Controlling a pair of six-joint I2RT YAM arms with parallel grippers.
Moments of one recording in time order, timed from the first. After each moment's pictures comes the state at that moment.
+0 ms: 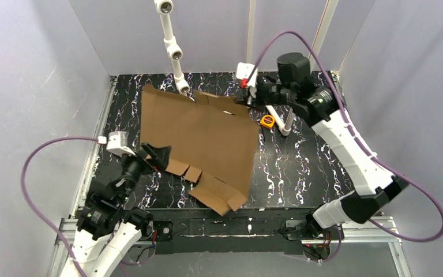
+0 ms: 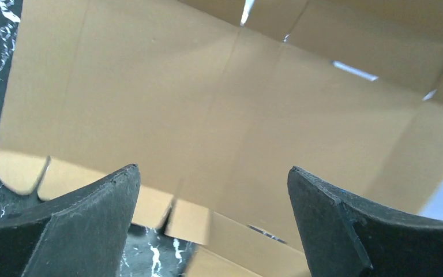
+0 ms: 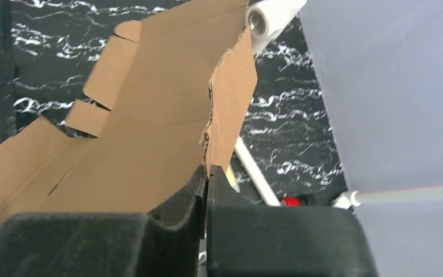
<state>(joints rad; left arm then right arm) -0.44 0.32 0.78 -0.61 -0.17 -0.55 0.64 1.47 1.81 -0.76 -0.58 -0.64</state>
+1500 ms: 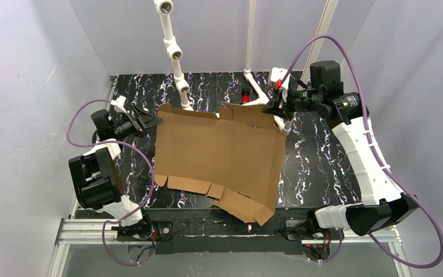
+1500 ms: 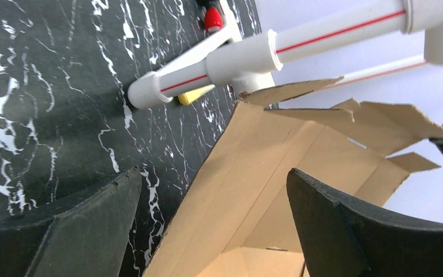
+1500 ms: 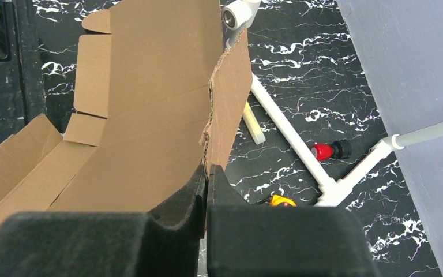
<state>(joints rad) 0.37 1.58 0.79 0.35 1.14 -0.64 0.34 1.32 1.61 -0.90 -0.83 -0.71</state>
